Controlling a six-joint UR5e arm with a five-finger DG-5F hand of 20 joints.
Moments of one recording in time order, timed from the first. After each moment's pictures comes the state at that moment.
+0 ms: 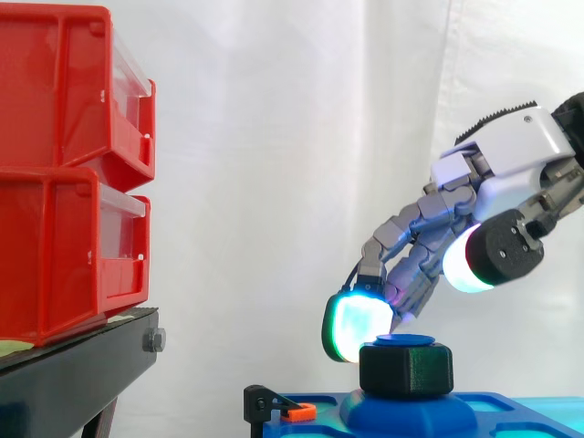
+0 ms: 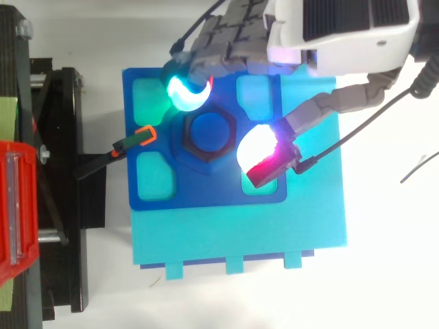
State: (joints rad) arm -0.03 -2.21 -1.02 -3.35 -1.67 -1.23
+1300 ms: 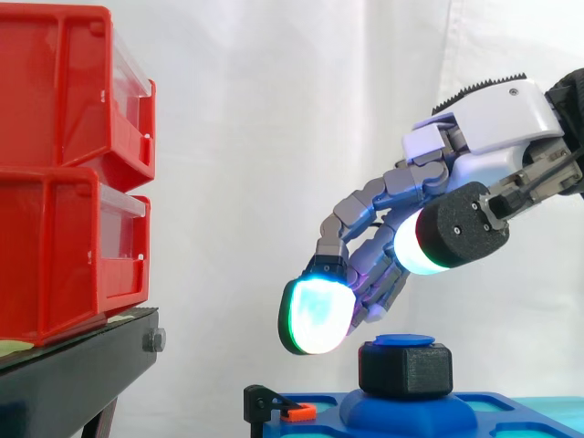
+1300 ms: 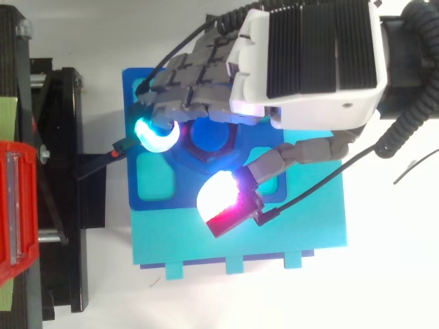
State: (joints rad) arm 0.05 -2.23 -1.02 -3.27 -1.56 -1.20
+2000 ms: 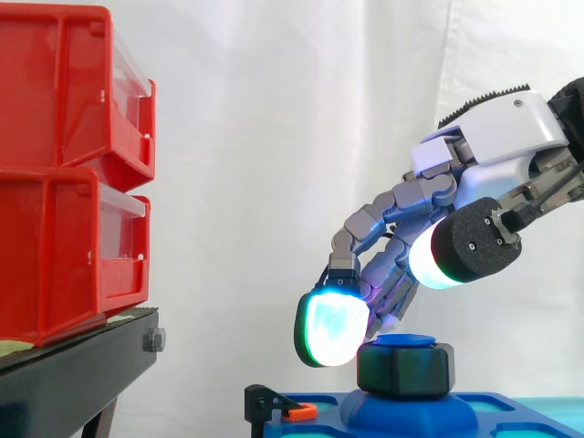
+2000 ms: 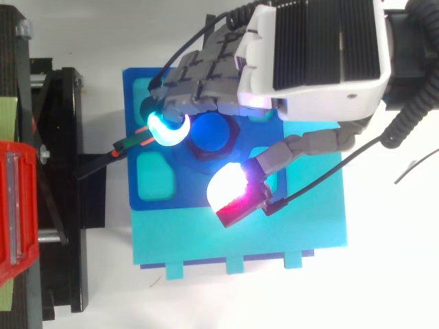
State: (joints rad) arm 0.03 -2.23 -1.02 -3.30 -1.58 -1.21
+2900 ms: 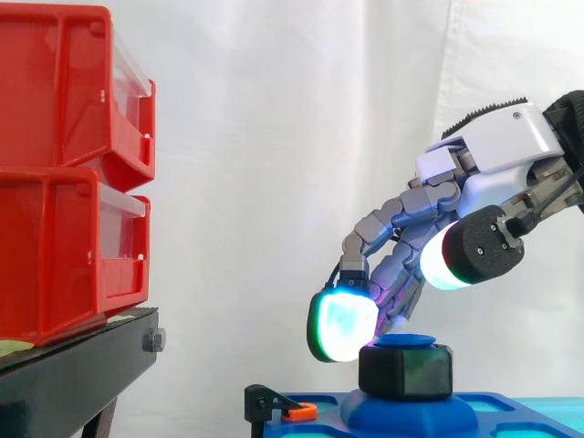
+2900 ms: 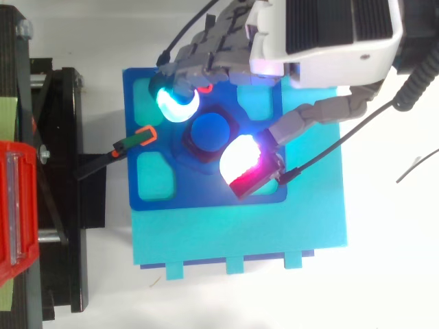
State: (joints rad) arm -0.02 -2.23 -1.02 -3.30 -1.66 -1.23
